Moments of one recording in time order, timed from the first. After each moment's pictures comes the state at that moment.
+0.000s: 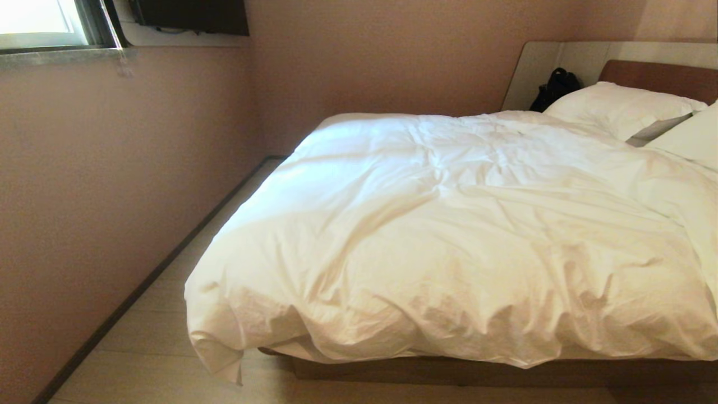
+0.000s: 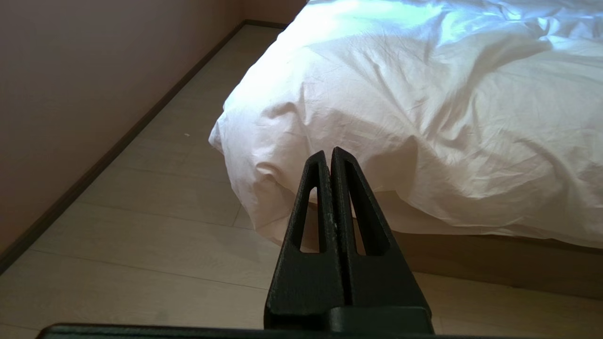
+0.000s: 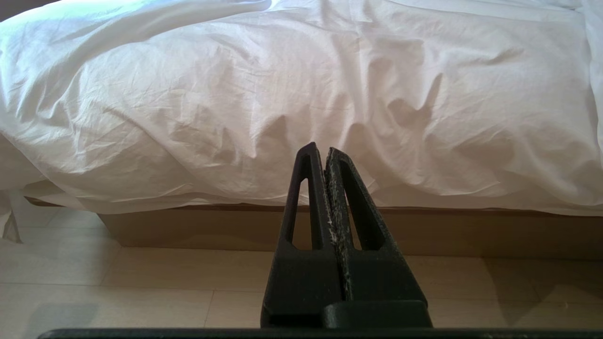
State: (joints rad) left arm 0.00 0.00 0.00 -0.02 0.04 -0.10; right arm 0.00 0.00 0.00 0.01 0.00 0.01
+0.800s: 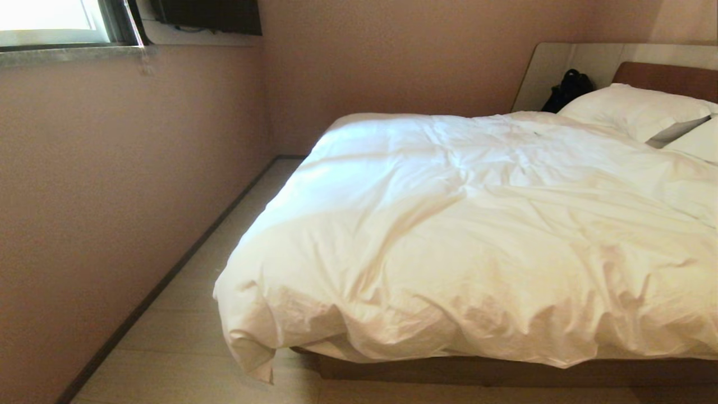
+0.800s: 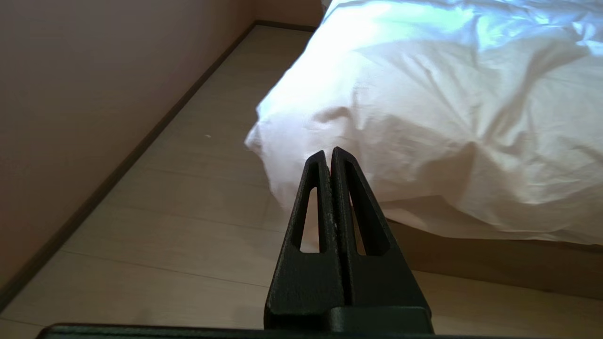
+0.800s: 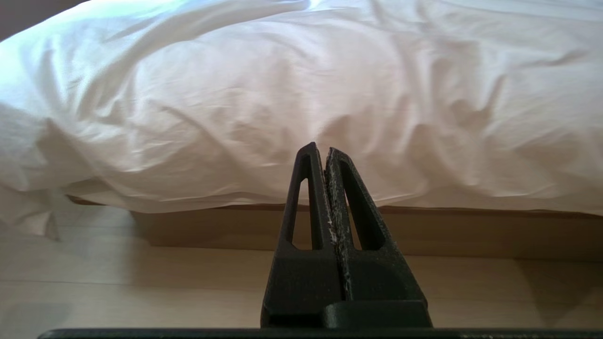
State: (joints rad) left arm 0.00 0.00 0.00 -0.02 0.03 -0.10; right arm 0.00 0.00 0.00 0.01 0.00 0.01
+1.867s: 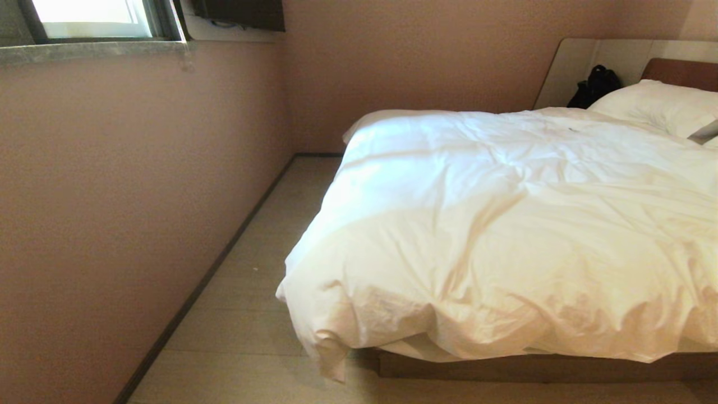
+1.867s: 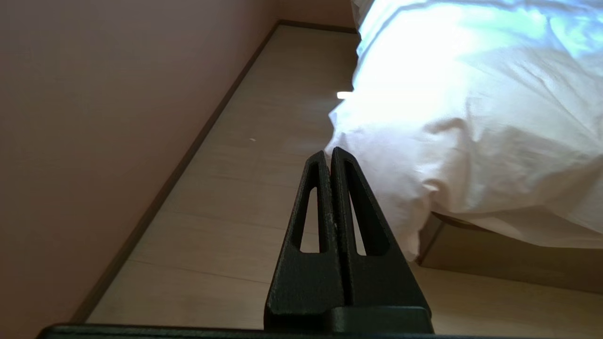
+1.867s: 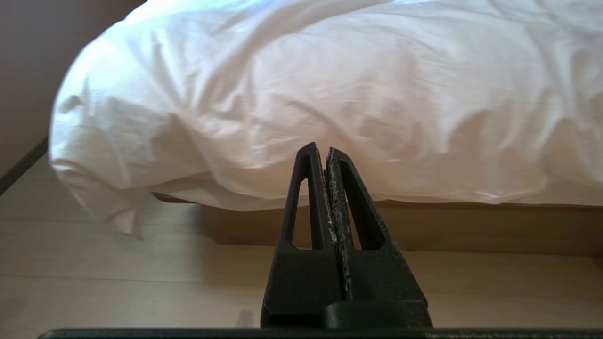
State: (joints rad) left arm 0.00 0.00 0.00 -0.02 0.03 -0.10; right arm 0.00 0.00 0.00 0.01 0.00 0.01
